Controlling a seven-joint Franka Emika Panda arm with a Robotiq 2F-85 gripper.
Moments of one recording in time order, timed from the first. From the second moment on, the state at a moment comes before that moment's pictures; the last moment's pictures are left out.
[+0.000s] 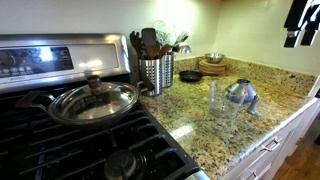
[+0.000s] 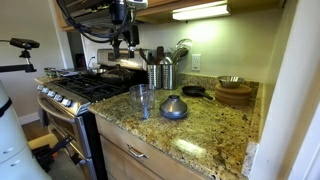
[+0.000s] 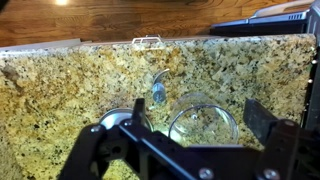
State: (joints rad) arm -0.03 -0.59 0.02 -2.50 0.02 1.87 0.00
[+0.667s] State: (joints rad) arm -0.03 -0.51 0.00 -2.56 0.03 2.12 0.02
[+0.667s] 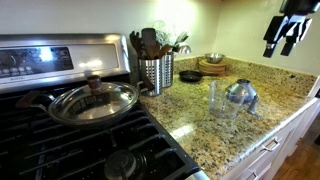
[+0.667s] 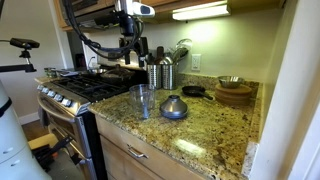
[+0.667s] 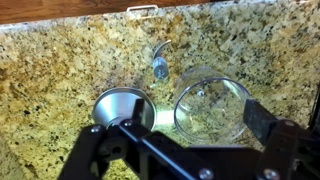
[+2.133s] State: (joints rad) arm -0.05 -0.21 -0.04 -2.59 0.03 2.39 0.02
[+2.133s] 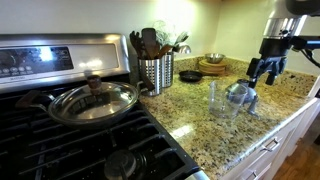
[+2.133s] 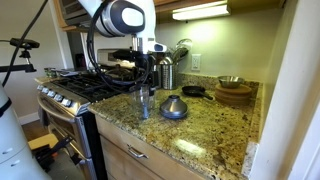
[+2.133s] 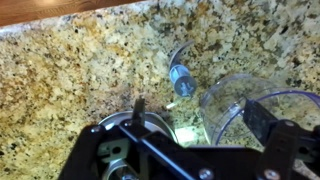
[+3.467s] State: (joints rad) arm -0.06 -0.21 -0.05 -2.60 0.04 2.50 0.01
